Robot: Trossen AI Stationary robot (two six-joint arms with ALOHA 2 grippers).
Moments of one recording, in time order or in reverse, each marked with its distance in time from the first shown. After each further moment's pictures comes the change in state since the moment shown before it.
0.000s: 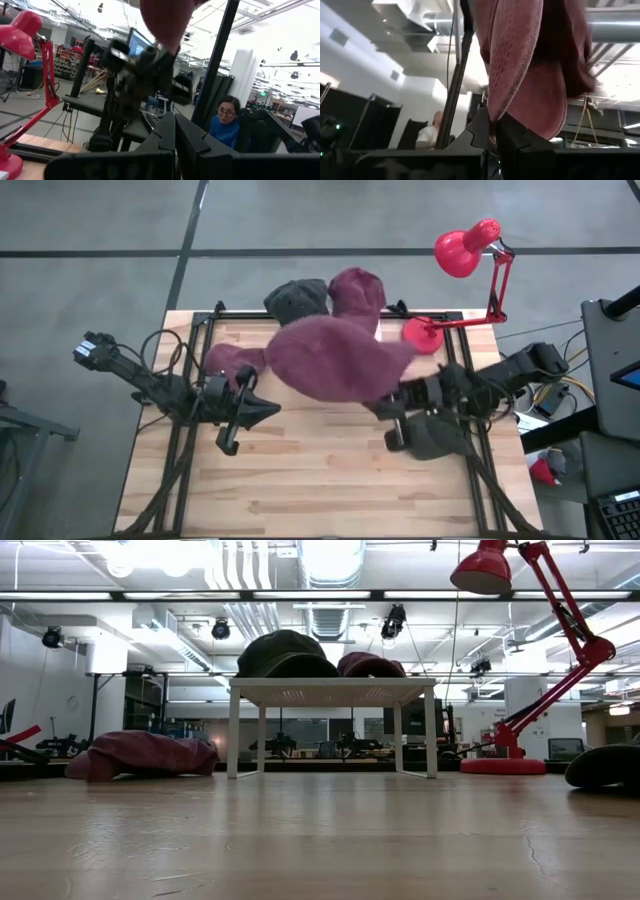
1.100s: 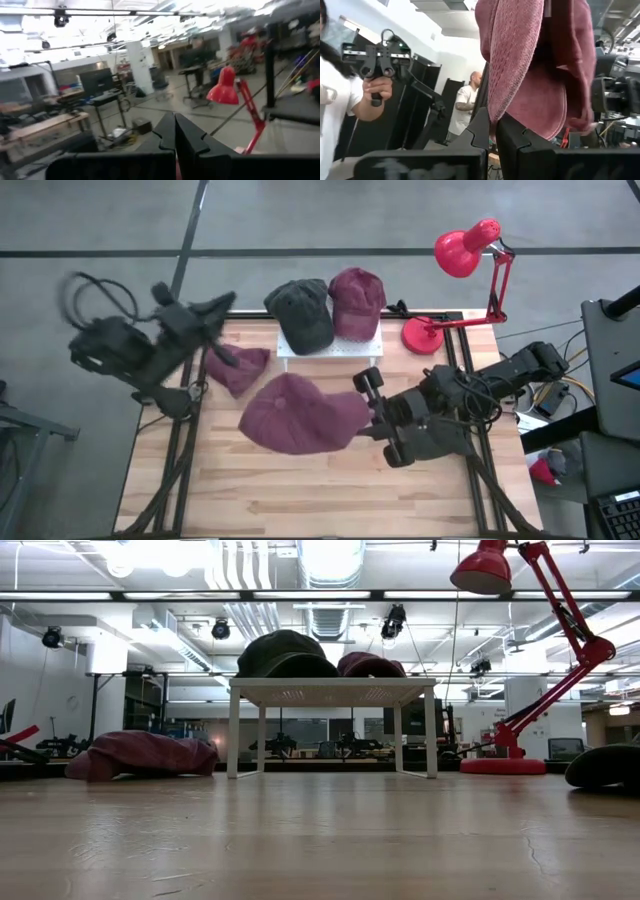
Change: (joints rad) left arm 0.051 0.186 0.669 -0.413 -0.784 0.820; right arm 0.057 0.002 0.114 -0.382 -0.157 -0.007
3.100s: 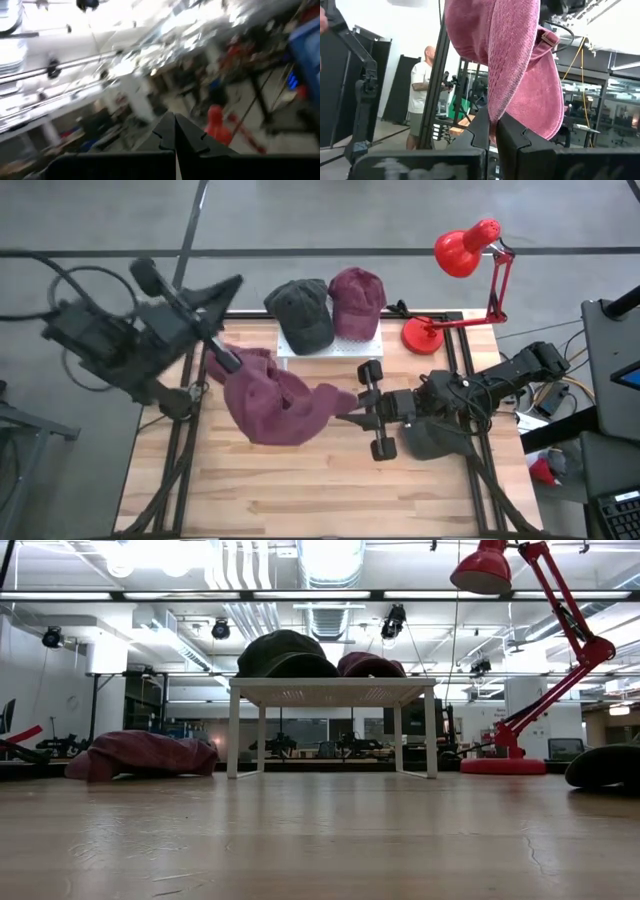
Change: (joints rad) left arm -0.094 0.380 0.826 -0.170 0.062 0.399; right arm 0.011 -0.009 -0.002 -0.100 0.302 -0.045
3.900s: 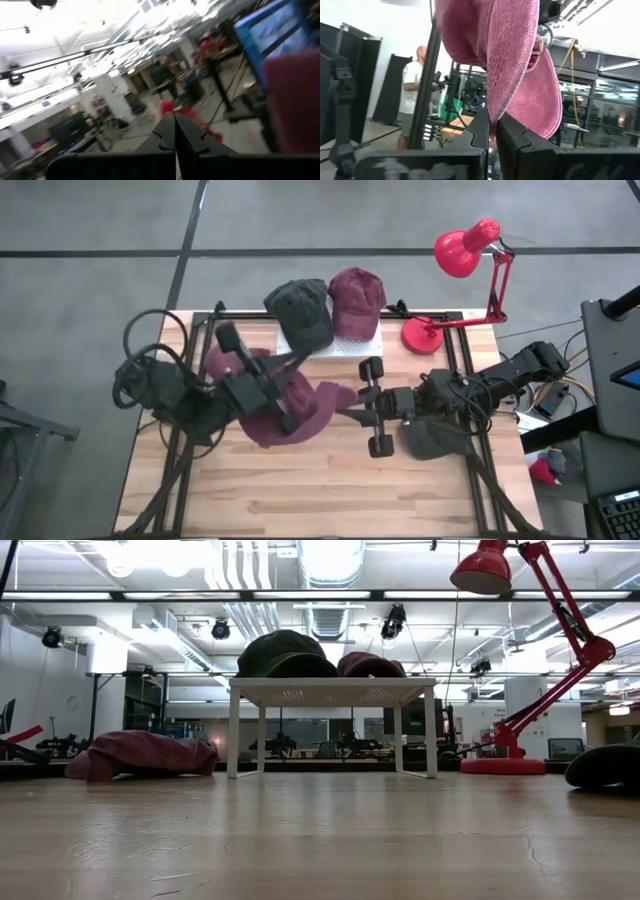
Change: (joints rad) left arm -0.012 0.110 -0.142 0.035 0.065 -0.179; right arm -0.001 -0.001 0.001 0.009 0.036 -0.016
